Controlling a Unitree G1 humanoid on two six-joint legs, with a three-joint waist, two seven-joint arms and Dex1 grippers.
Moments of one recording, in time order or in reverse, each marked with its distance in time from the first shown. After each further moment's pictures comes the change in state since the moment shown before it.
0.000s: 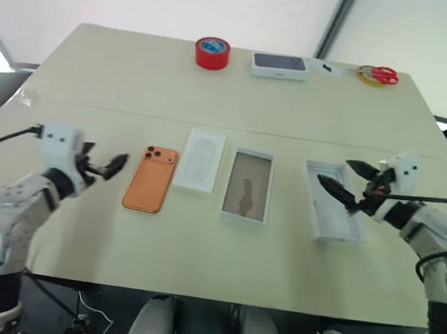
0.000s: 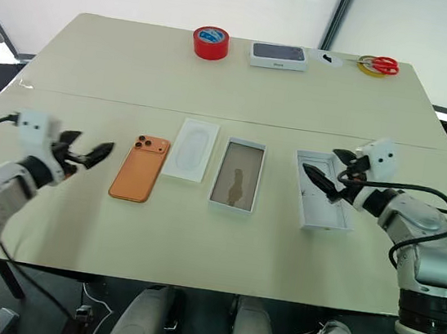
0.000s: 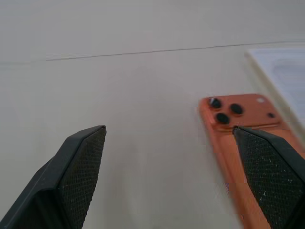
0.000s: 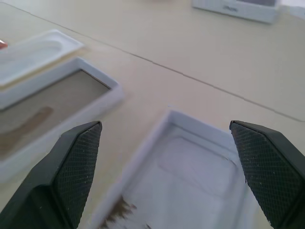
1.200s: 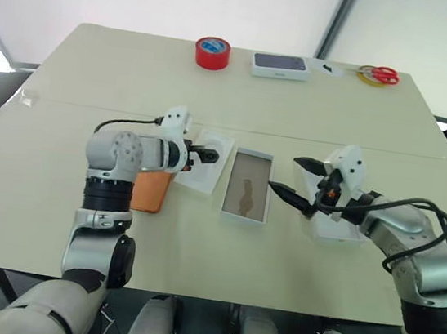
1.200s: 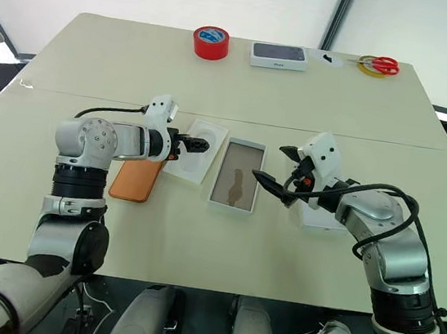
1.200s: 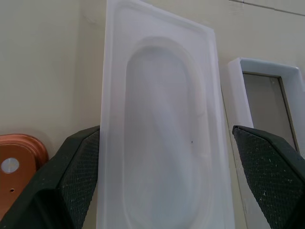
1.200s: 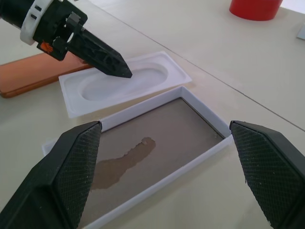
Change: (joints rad) left arm -0.679 -0.359 -0.096 0.523 0.005 0.588 0.255; right arm -0.029 0.042 0.171 -0.243 0.009 0.124 -0.030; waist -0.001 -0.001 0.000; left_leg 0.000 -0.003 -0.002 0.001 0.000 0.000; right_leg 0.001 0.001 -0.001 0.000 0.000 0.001
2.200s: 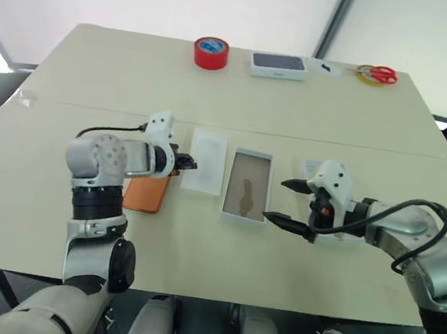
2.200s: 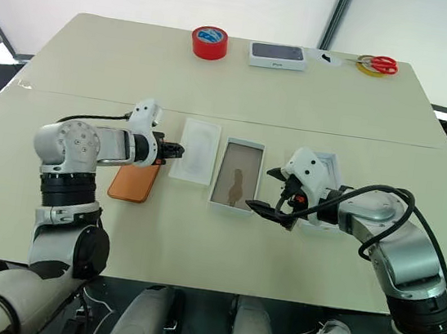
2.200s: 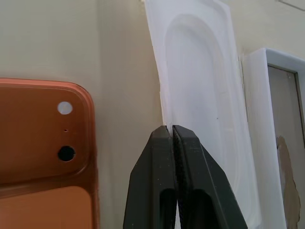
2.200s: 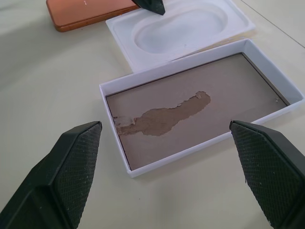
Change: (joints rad) left arm 0.057 -0.026 0.166 -0.148 0.024 0.157 0.025; right arm -0.009 -0.149 0.096 -0.094 0.018 0.145 0.124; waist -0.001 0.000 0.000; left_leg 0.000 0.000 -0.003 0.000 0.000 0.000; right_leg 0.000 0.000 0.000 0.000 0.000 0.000
